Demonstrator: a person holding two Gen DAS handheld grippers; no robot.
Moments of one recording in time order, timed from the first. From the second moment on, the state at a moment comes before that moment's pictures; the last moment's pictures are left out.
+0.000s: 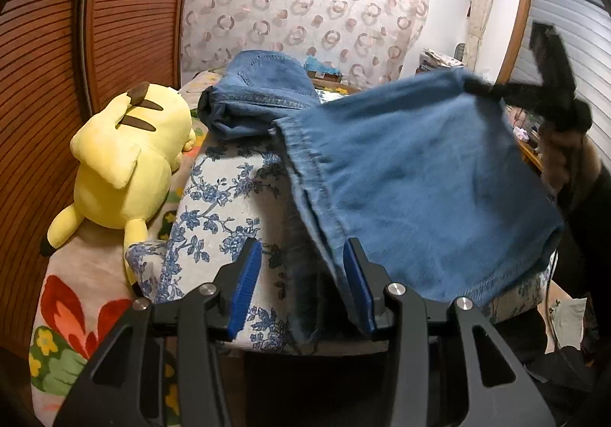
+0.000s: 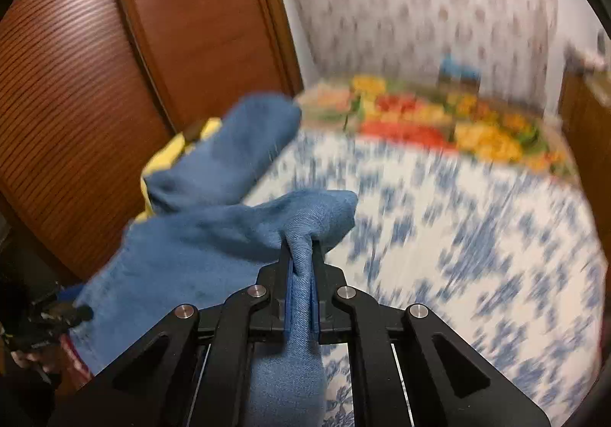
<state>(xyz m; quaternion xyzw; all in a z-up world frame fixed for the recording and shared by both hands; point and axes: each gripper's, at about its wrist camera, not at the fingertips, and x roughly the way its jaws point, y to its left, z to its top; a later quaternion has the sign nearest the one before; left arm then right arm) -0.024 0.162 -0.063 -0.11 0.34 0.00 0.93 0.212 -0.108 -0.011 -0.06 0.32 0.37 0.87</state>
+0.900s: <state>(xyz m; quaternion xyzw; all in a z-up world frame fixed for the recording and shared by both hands) 0.089 0.023 -0.018 -0.03 0.31 -0.13 0.94 0.252 -0.287 -0.047 -0.05 0.38 0.20 0.90</state>
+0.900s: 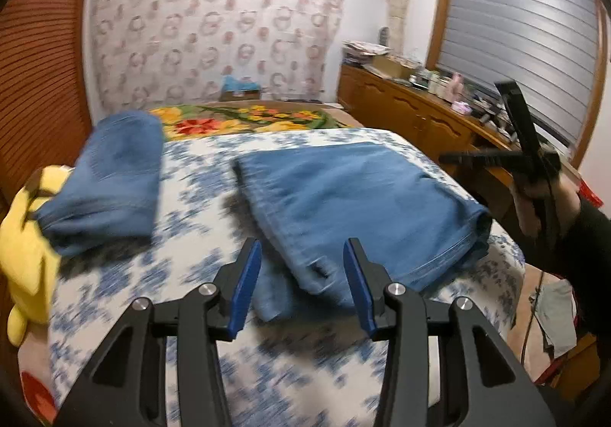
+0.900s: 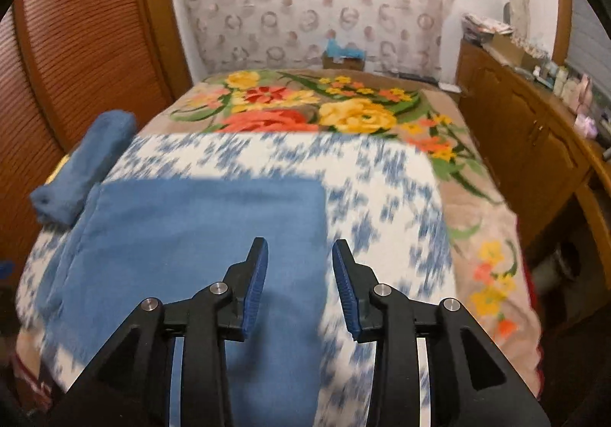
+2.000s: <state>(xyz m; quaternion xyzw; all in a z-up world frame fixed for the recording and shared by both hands) 0.119 -0.010 -0.074 -0.02 0.37 -0.12 0.92 0.217 -0.301 -0.092 -0.01 0.37 0.22 0.90</state>
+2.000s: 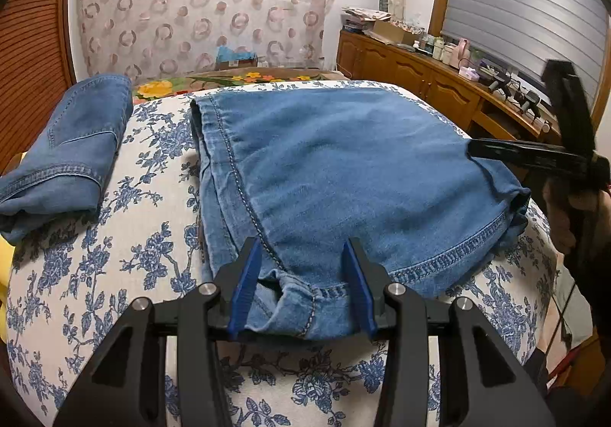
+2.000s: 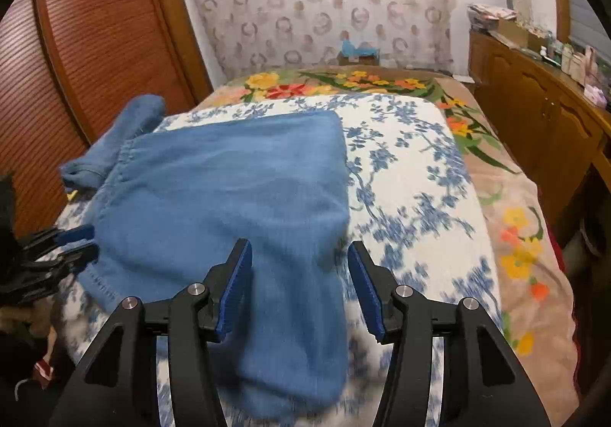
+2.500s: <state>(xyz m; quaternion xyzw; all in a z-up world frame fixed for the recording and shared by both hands) 0.118 -0.007 -0.075 -0.01 0.36 -0.12 0.92 0.241 -0.295 -0.123 0.00 0.41 0.21 0.89</state>
